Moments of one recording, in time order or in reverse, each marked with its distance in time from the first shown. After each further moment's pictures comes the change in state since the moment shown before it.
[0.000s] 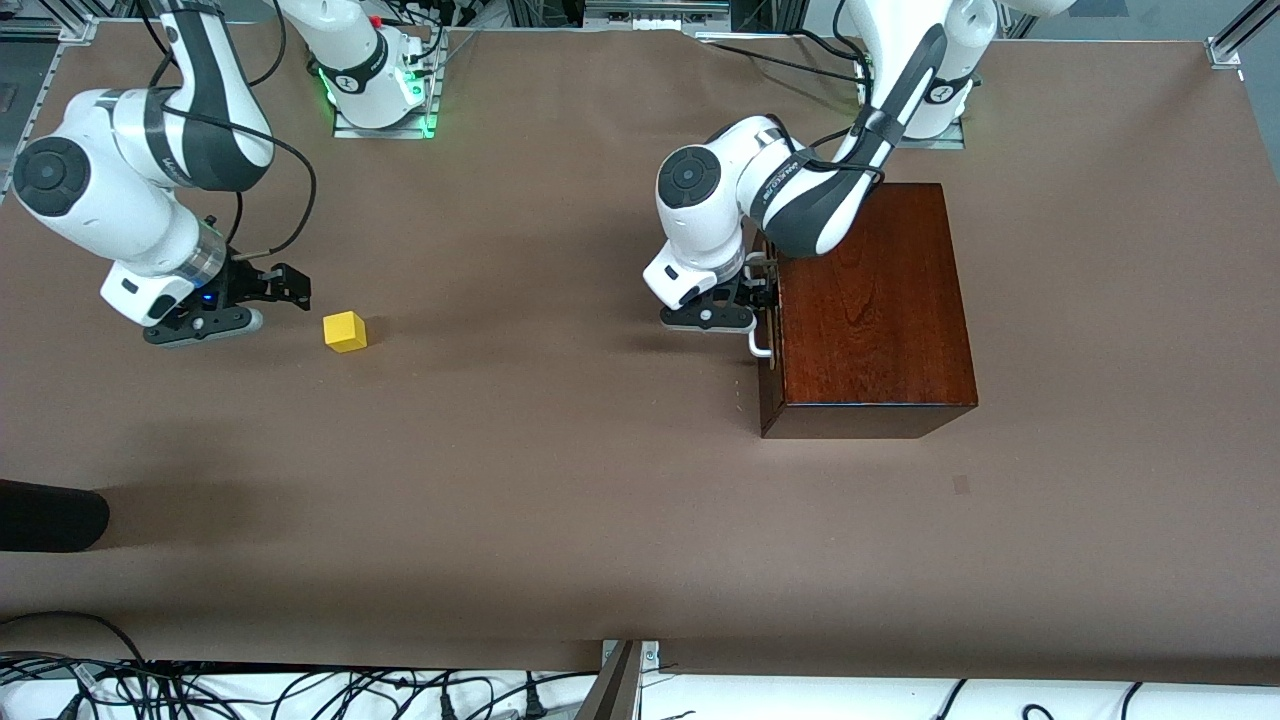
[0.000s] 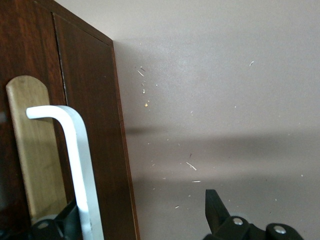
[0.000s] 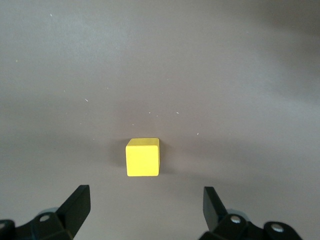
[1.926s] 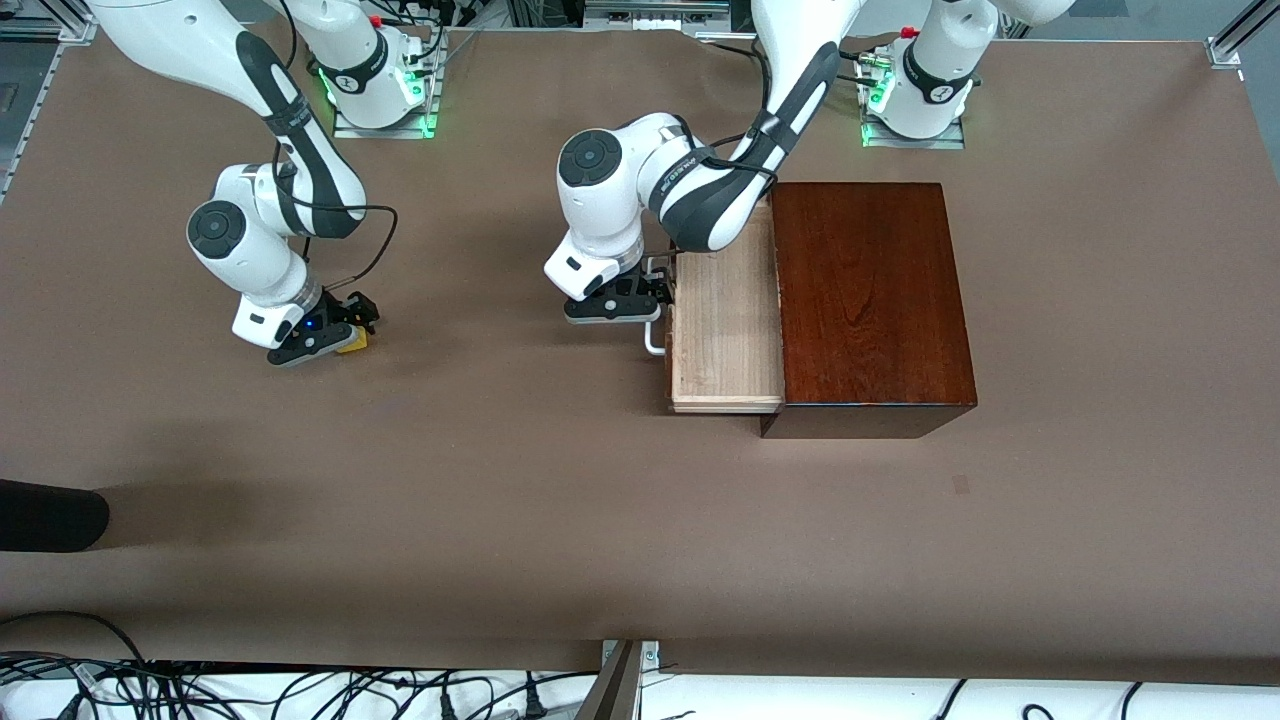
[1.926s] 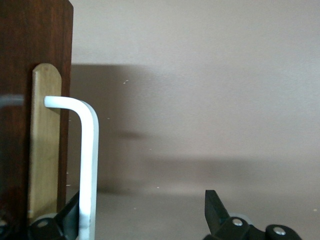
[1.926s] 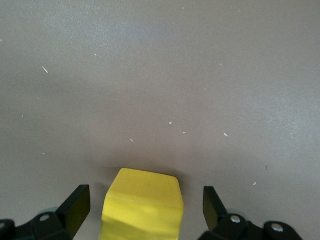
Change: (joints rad) left arm -0.269 0.240 0.152 0.370 -0.183 0.038 -0.158; right arm 0.000 0.285 0.037 -0.184 0.000 0.539 -0.157
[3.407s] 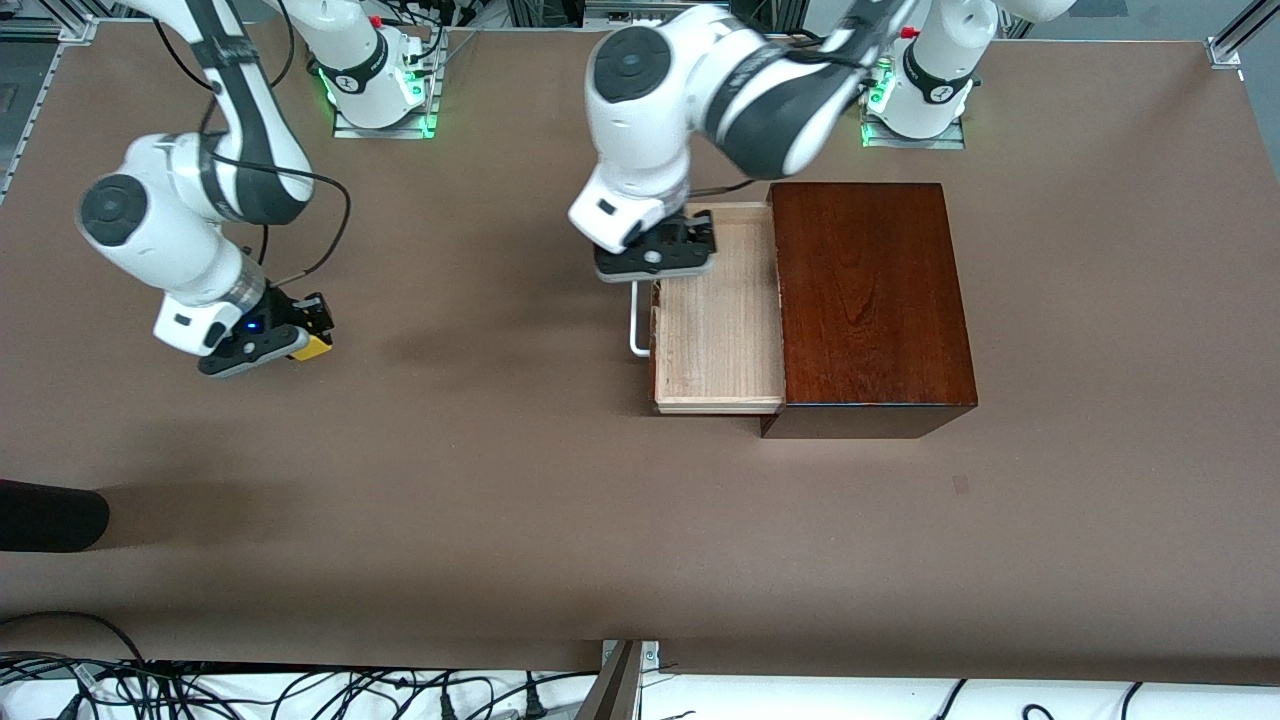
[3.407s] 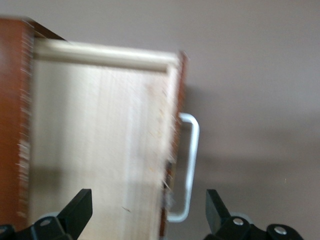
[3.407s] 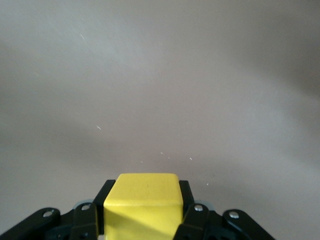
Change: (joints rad) left arm 0.155 -0.260 -0.051 0.048 -0.018 -0.347 0.056; right arm 0.000 -0.182 0.010 0.289 0.060 -0.475 -0.008
